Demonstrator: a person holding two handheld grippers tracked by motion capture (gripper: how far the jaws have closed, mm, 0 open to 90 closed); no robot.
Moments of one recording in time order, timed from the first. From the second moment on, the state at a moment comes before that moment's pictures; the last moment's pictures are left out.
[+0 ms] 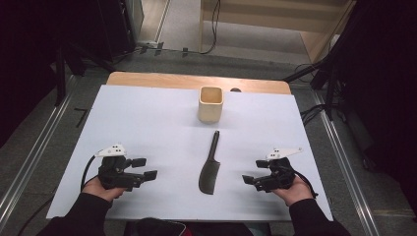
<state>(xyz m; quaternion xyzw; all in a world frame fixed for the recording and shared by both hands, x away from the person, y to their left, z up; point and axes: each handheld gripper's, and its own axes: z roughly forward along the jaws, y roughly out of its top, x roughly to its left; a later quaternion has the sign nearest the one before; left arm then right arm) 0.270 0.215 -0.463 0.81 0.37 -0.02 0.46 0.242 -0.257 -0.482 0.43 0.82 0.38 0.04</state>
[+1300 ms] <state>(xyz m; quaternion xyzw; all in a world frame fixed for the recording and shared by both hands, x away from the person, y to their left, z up) 0.272 0.217 -0.463 0.80 0.38 -0.03 0.45 0.278 -0.233 -0.462 0.41 0.82 0.40 0.04</state>
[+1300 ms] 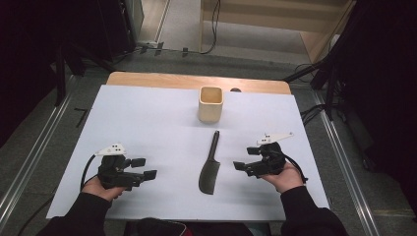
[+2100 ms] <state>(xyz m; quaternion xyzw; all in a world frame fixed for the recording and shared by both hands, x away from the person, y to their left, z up) 0.273 0.216 -0.464 0.80 0.38 -0.03 0.45 0.299 -0.215 -0.456 0.41 0.82 0.41 0.03</state>
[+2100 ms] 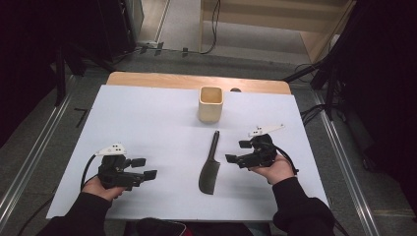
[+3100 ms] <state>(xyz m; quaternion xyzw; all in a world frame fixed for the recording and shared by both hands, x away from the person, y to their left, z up) 0.273 0.217 -0.464 0.81 0.38 -0.03 0.45 0.335 -0.190 -0.448 0.40 0.82 0.41 0.04</state>
